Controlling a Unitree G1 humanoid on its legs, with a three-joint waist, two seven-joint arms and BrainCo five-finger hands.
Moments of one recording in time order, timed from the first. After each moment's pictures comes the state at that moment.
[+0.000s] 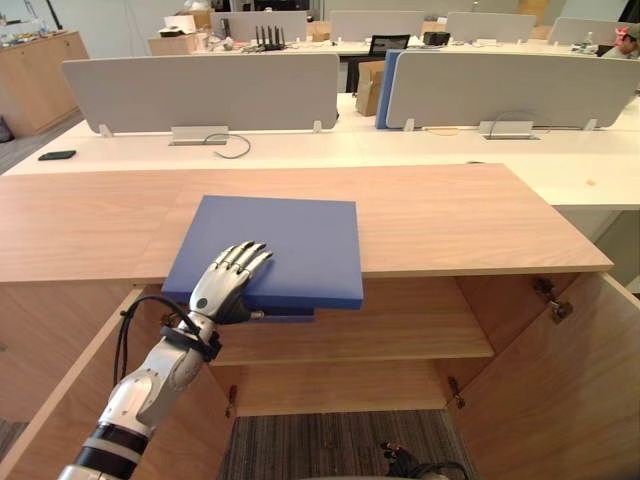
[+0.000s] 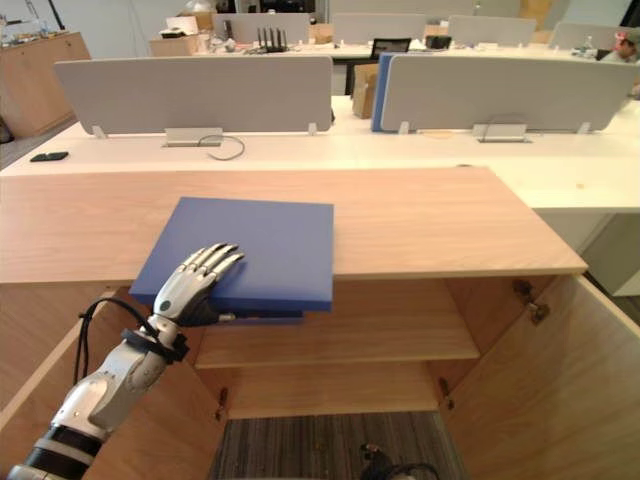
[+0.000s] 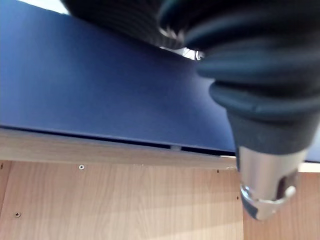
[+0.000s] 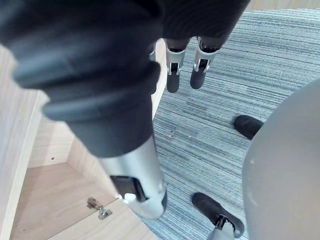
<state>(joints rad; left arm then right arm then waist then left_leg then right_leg) -0.07 0.60 -0.20 0.04 0.89 -0.28 0.31 -0.04 -0.07 0.28 1.25 -0.14 -0.06 -0.02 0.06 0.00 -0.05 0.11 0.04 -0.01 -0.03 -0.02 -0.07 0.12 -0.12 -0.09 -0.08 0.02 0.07</state>
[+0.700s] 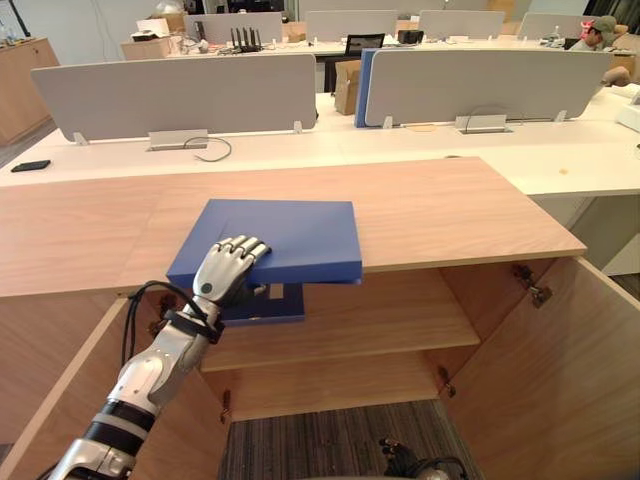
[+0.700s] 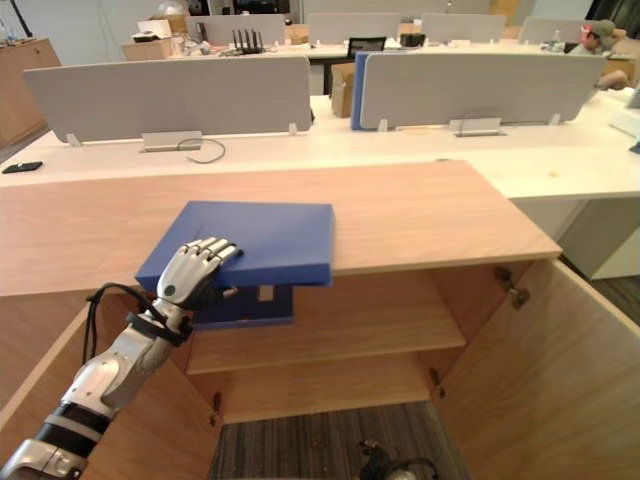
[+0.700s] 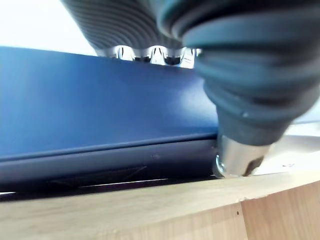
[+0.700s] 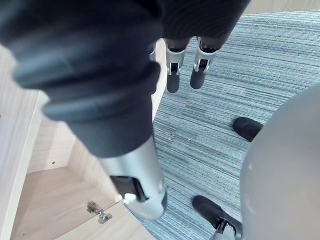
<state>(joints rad) -0.17 0.61 -0.25 0.10 0.99 -0.23 0.43 -0.05 -0.07 0.28 1.25 -0.18 -0.06 -0.03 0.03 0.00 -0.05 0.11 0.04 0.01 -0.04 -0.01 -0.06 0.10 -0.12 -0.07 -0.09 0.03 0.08</state>
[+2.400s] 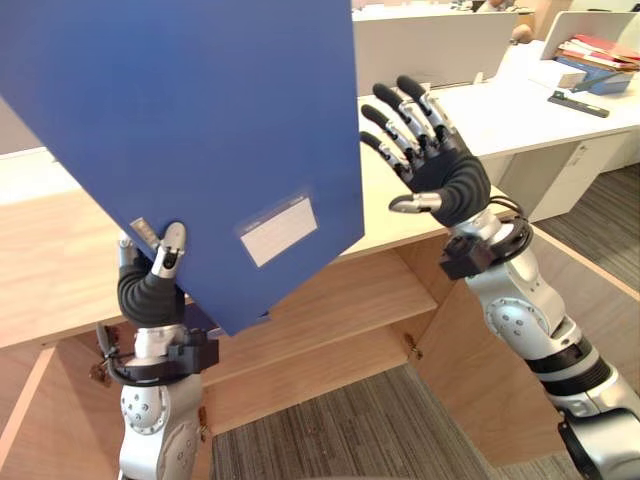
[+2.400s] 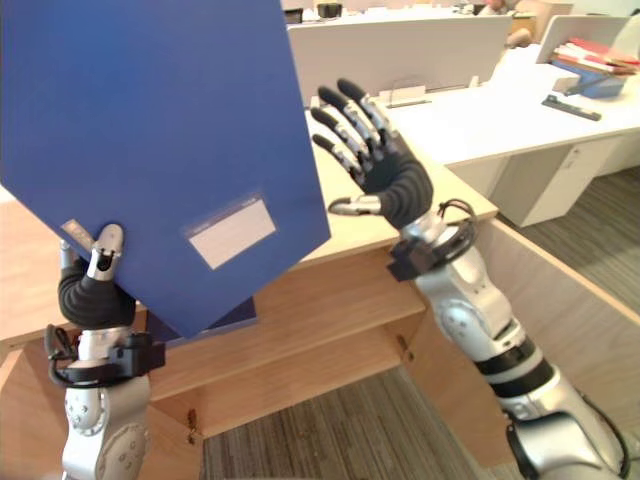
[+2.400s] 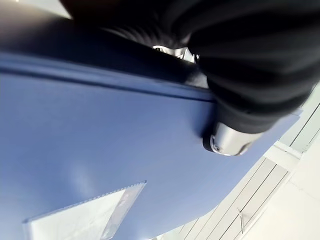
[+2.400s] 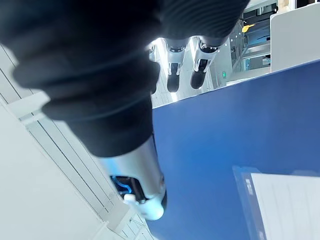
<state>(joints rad) 0.18 0.22 -0.04 -0.62 -0.48 -0.30 0.12 -0.56 -0.70 0.36 -0.18 1.05 -0.23 0.19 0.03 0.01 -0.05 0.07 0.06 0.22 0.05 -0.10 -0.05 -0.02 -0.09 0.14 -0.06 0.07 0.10</state>
